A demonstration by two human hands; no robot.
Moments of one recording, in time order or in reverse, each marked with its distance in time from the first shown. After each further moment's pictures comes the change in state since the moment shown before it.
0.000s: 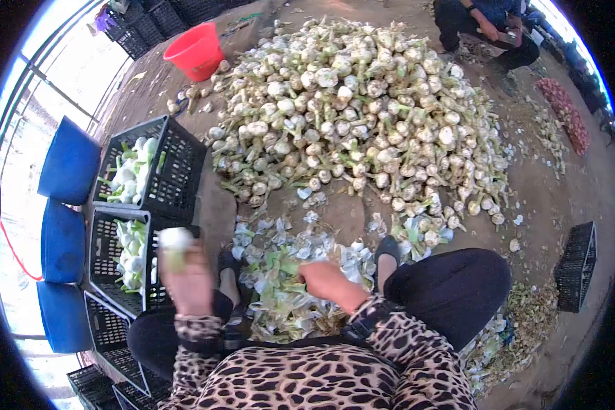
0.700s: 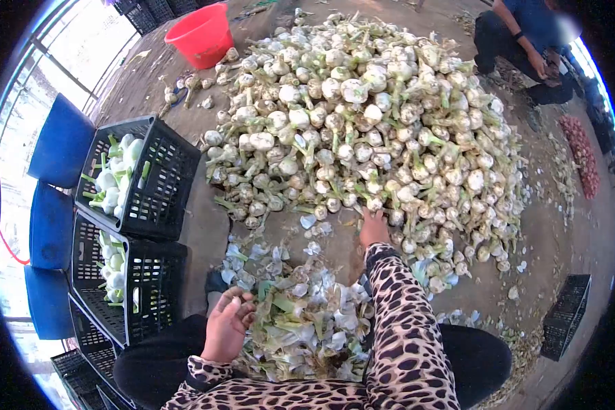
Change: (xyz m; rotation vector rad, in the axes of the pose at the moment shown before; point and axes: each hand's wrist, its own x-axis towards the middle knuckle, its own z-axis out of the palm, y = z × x) left_hand 0.007 -0.076 -0.010 0.417 0.235 -0.602; right_hand 0.171 0.242 -0.051 -0.253 0.477 0.573
